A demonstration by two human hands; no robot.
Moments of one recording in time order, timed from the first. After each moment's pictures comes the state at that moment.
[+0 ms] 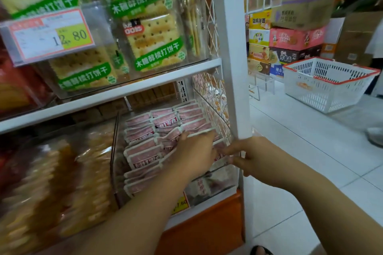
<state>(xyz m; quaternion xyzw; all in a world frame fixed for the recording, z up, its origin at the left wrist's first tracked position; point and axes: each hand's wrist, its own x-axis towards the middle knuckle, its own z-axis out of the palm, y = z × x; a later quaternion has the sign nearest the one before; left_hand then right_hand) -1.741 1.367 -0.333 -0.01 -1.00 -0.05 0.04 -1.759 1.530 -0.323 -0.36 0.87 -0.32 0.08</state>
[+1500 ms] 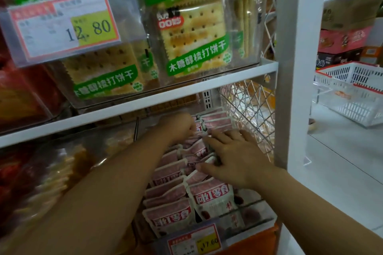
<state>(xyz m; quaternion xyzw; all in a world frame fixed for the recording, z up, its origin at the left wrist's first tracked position) -1.822 1.226 -0.308 0.04 -1.00 0.02 -0.04 -1.809 1.418 -0.346 -0.43 0.90 -0.12 -0.02</state>
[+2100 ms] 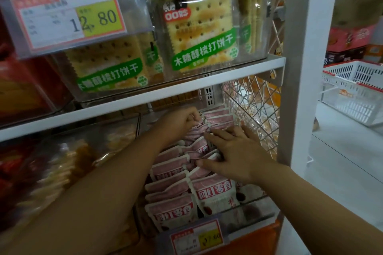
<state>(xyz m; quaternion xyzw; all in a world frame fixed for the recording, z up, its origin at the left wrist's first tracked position) -1.805 1.216 -0.317 0.01 -0.97 -0.21 0.08 -1.809 1.417 -0.341 -0.43 0.89 -0.12 0.03</state>
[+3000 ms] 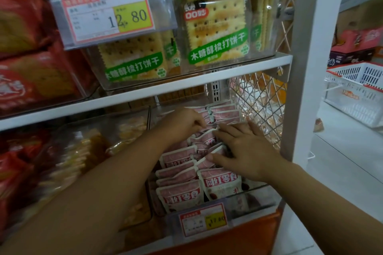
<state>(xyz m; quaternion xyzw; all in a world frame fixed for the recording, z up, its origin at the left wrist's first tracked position) -1.768 1.234 -0.301 -0.01 -0.99 -0.09 0.07 -1.798 1.425 -0.344 -0.45 0.89 -0.10 -0.03</state>
